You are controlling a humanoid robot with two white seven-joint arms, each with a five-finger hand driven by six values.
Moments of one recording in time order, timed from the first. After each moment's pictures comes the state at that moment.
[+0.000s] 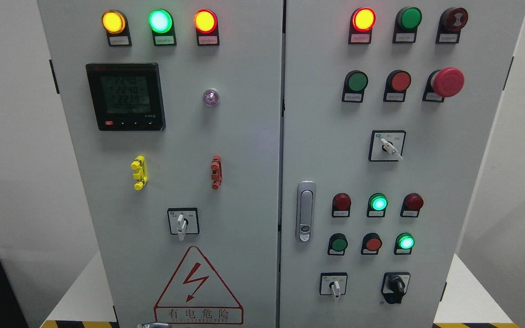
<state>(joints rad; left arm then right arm) 0.08 -0.07 -0.22 -1.93 -0.19 0.12 0.50 0.10 0.12 -0.19 -0.11 0.07 0.06 -0.02</state>
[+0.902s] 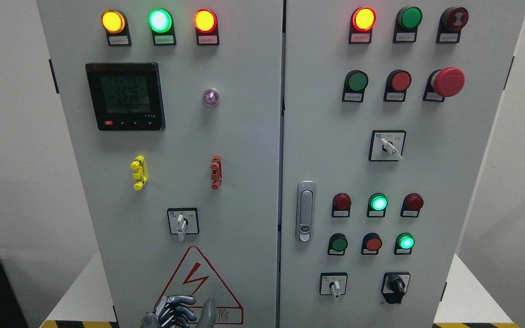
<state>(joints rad) -0.04 -0.10 -0.27 -1.95 -0.18 0.22 0.51 0.10 0.12 -0.19 -0.11 0.07 0.06 -0.02</state>
